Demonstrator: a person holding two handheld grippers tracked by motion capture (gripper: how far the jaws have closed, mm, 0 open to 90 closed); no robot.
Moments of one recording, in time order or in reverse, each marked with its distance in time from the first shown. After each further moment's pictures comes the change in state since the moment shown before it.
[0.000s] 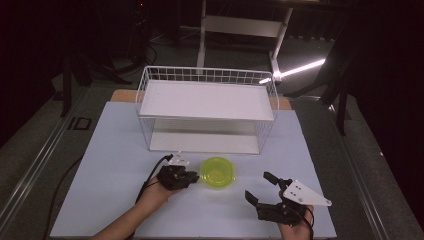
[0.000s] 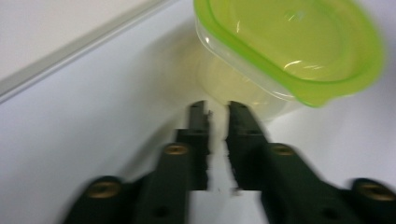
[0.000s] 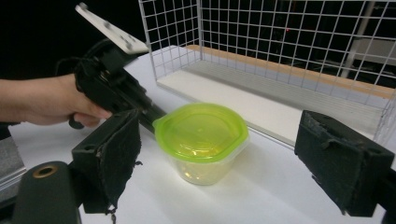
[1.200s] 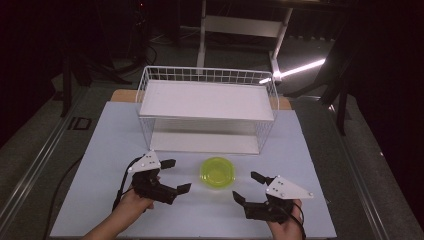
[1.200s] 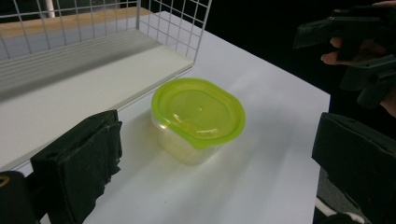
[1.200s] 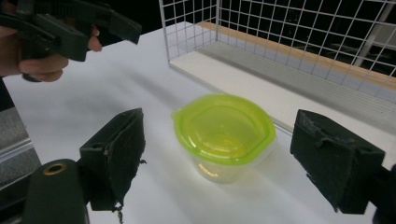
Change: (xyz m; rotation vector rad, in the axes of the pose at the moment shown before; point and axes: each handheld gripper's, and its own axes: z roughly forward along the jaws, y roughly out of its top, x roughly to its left) left arm -0.033 0.009 -0.083 -0.278 -0.047 0.008; right arm 0.019 0.019 0.023 0.110 0.015 -0.049
